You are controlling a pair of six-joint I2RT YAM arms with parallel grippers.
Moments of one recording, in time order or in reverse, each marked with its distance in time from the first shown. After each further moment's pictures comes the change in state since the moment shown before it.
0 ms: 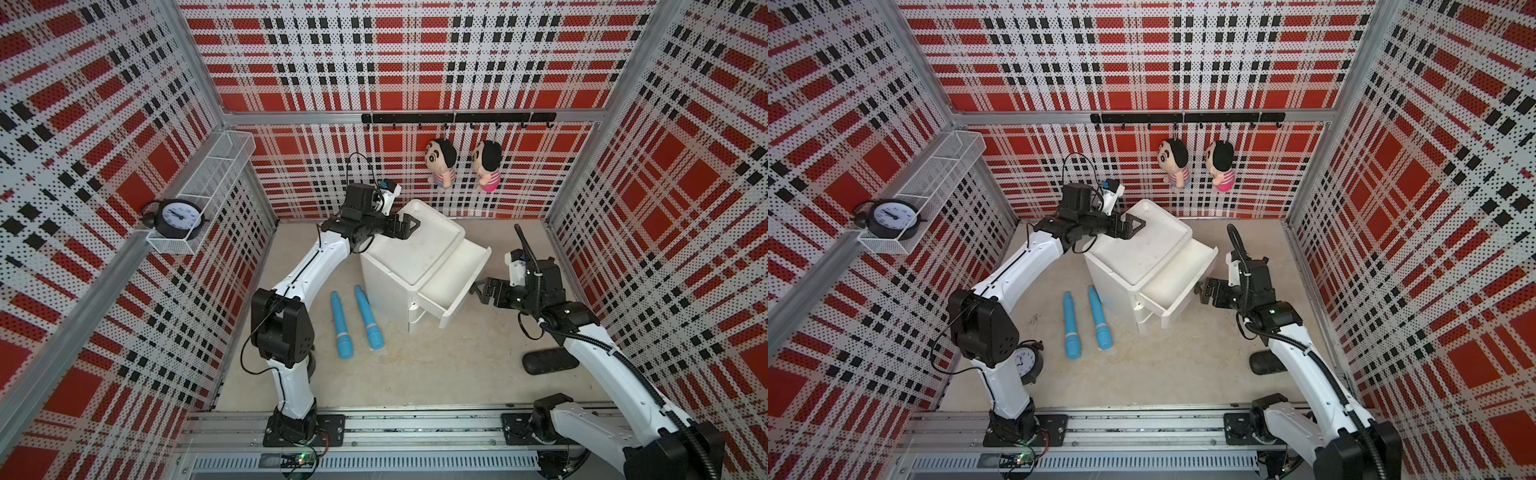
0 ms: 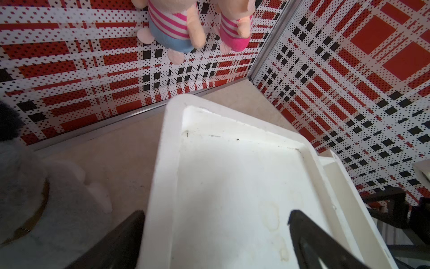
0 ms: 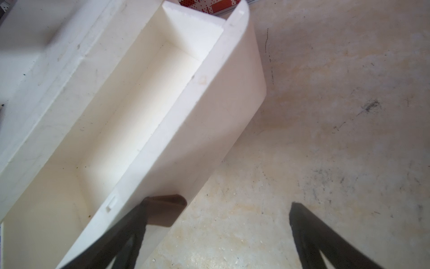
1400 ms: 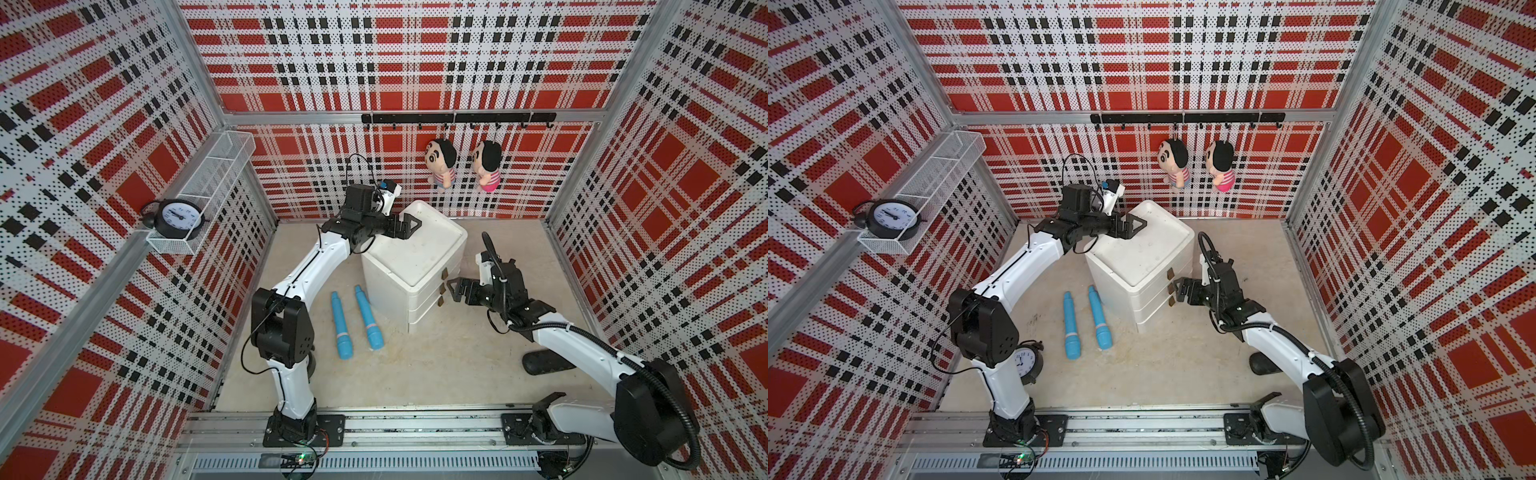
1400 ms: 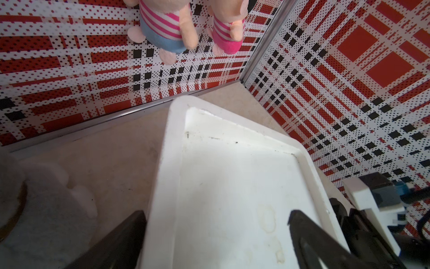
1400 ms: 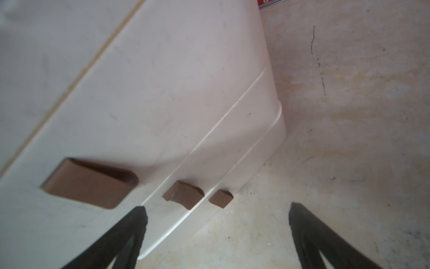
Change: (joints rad) left arm 0.003 0.000 -0.017 0.038 0.045 -0.045; right arm 0.164 0.205 -0.141 0.425 0.081 0.064
